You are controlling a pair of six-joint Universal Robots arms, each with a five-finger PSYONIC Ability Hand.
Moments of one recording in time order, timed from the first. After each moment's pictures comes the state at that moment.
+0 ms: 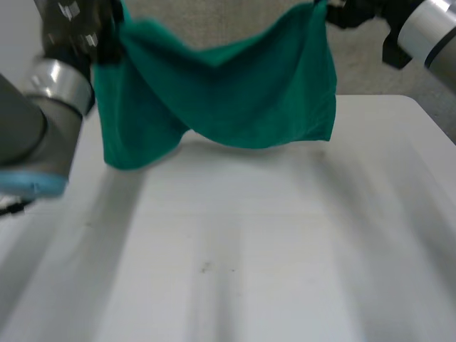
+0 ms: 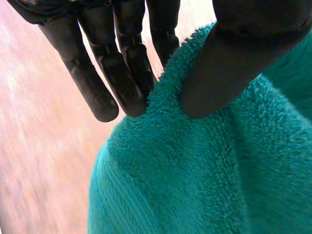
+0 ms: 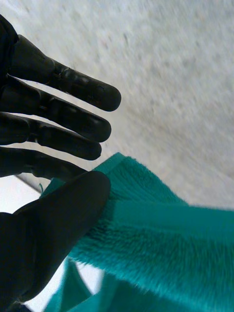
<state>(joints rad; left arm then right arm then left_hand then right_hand) 4.35 -1.85 -1.31 3.56 -1.56 3.20 1.83 -1.13 0.78 0.00 1.05 3.10 1.15 1.19 1.19 1.19 0.94 0.98 1.18 1.19 1.19 0.99</state>
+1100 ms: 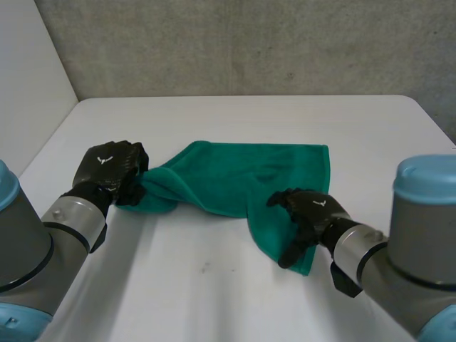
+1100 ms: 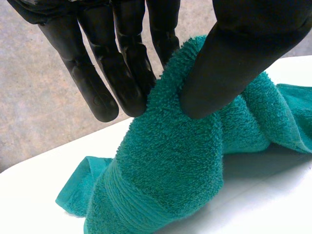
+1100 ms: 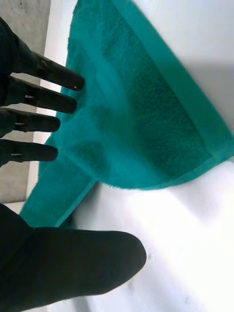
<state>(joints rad) 4.33 -1.71 -1.85 3.42 -1.55 3.20 2.08 -1.26 1.72 0.01 1.43 3.23 1.15 1.20 1.19 1.20 0.94 0.30 0.34 0.35 0.35 0.18</state>
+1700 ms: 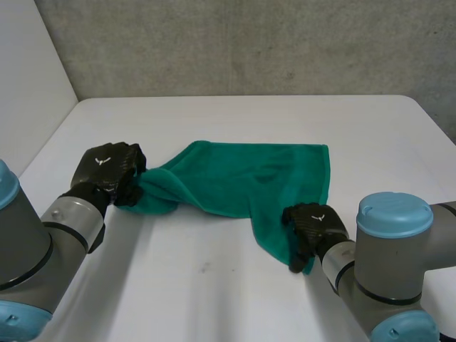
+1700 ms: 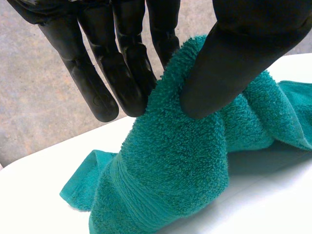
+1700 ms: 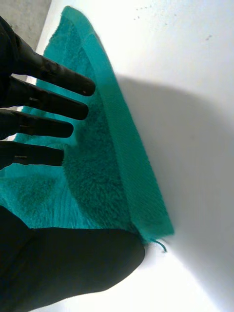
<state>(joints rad) 4.34 -1.72 -1.85 3.42 -1.55 3.20 2.10 -1.07 1.76 -0.23 1.58 3.09 1.15 1.20 1.19 1.20 0.94 0.41 0.48 0.48 0.49 0.29</state>
